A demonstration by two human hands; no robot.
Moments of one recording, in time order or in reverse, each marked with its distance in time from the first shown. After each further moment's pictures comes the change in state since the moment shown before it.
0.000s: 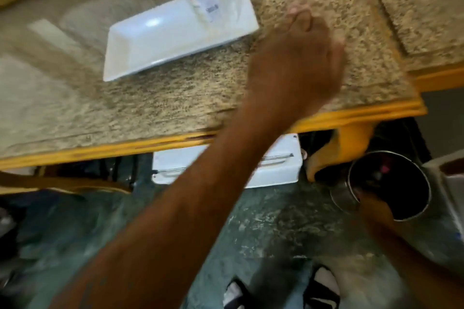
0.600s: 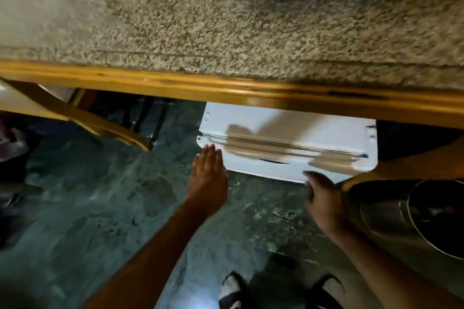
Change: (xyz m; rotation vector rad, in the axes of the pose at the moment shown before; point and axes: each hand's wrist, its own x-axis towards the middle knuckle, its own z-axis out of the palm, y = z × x) left_hand -0.305 -0.269 0.168 0.060 -0.327 -0.512; right_hand -0.061 -0.219 0.041 0.210 0.363 -0.631
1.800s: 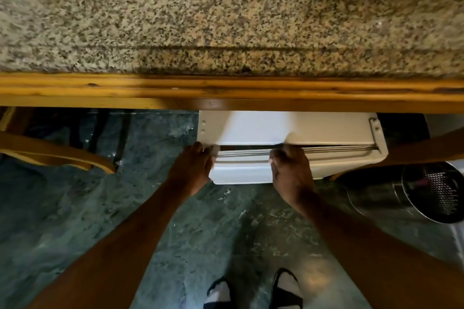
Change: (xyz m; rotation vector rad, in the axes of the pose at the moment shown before) left_hand 0.112 -0.109 0.017 -0.107 -0.065 0.310; right_hand 0.073 -0.102 0.067 -0.272 -0.104 0.111
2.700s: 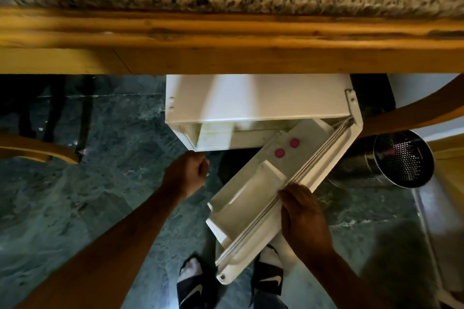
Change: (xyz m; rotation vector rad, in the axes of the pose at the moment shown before) left_hand -0.015 0.035 0.065 -0.290 -0.041 -0.051; right_hand -0.154 0.028 -0.003 0.019 -0.059 0.091
